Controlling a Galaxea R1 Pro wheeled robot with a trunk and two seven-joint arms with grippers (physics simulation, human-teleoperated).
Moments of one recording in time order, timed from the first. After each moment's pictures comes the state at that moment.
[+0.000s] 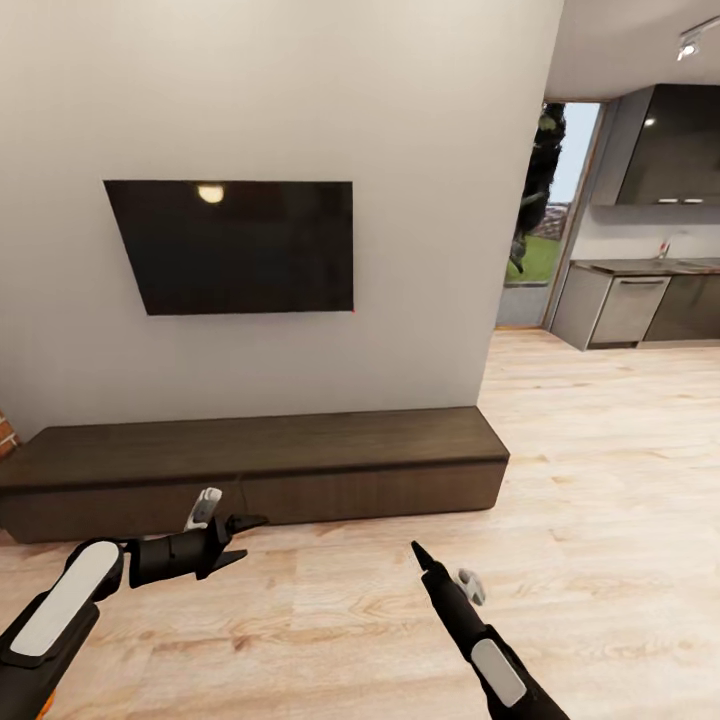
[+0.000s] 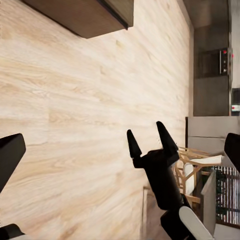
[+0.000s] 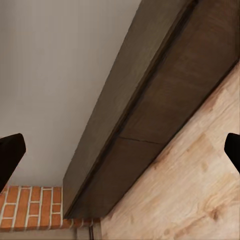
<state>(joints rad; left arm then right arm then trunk) -0.39 0.36 -0.10 -1.27 1.44 1.00 0.03 -0.46 0.10 -0.10 -0.46 -0.90 0.01 0.52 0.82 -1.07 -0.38</state>
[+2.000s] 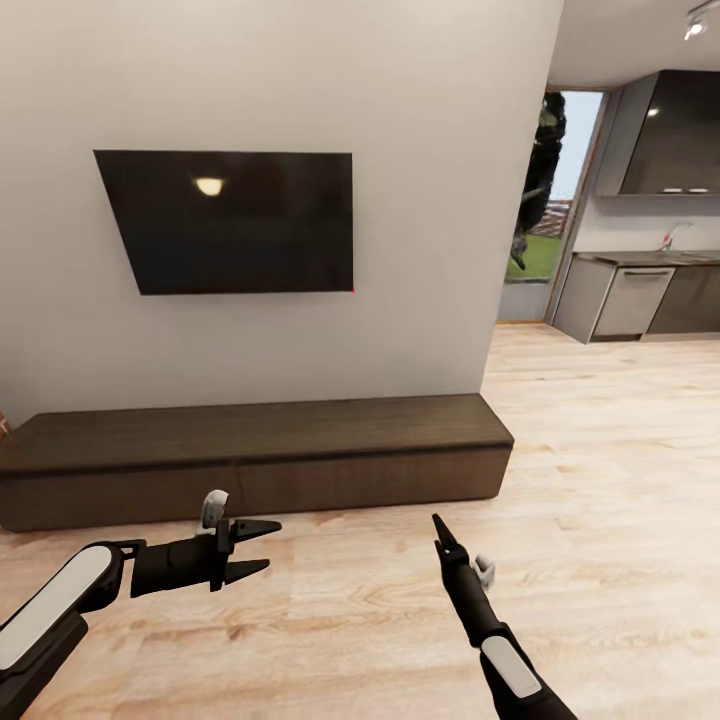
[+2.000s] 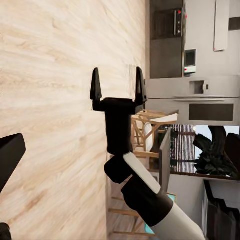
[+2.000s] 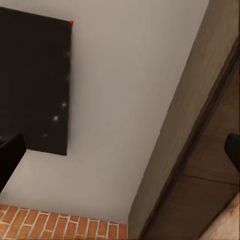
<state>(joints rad) -0.37 0.48 -0.30 -1.38 1.79 1.00 0.00 -0.46 0.08 -0.11 -0.47 -1.14 0.01 0.83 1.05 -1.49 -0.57</state>
